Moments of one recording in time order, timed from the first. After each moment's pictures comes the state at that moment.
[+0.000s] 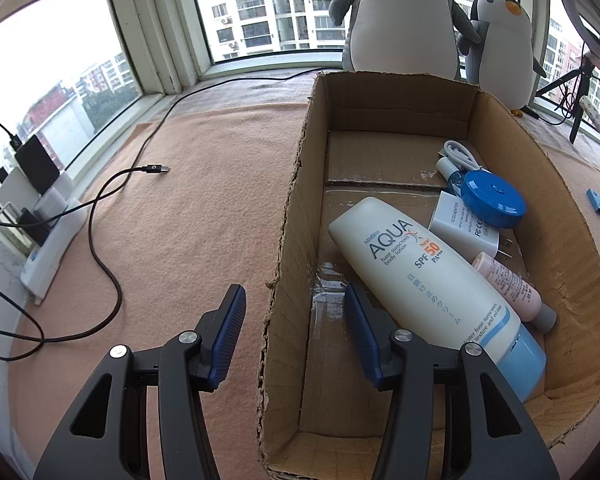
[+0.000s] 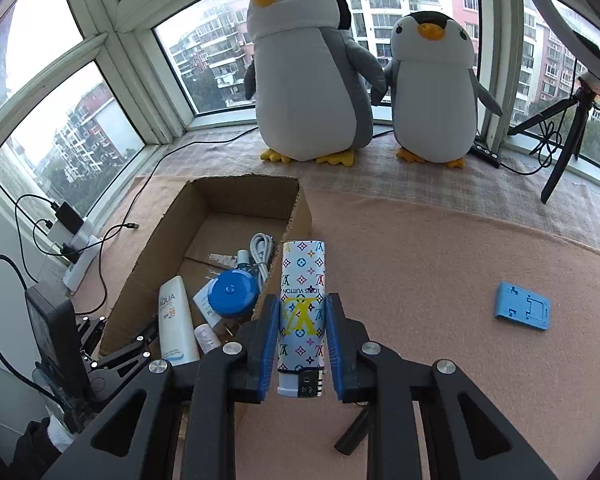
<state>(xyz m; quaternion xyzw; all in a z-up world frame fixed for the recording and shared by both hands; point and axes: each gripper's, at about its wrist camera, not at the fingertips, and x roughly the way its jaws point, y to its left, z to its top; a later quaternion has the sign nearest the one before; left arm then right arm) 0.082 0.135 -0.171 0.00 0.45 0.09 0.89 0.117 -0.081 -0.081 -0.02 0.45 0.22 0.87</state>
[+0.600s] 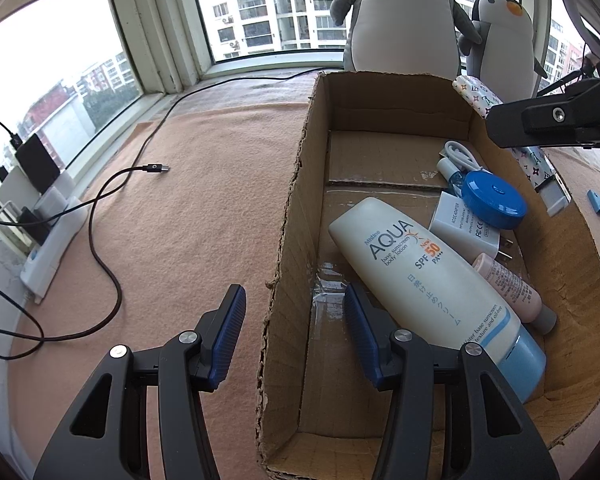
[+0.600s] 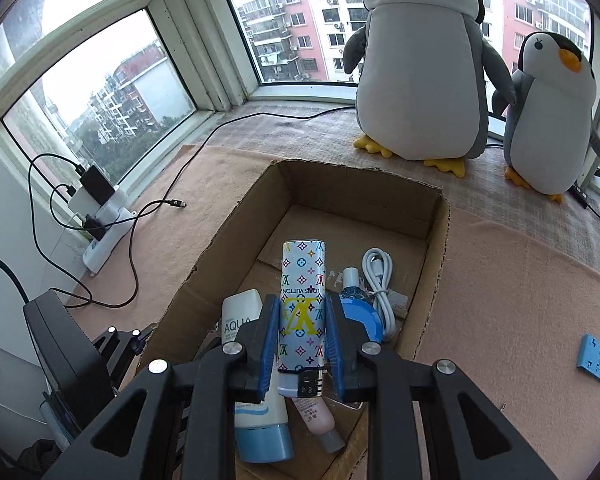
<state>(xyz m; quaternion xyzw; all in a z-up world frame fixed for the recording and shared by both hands) 0.080 0.136 -0.171 0.00 0.45 0.09 0.89 0.129 0.014 -0.107 -0.07 0.46 0.28 0.84</state>
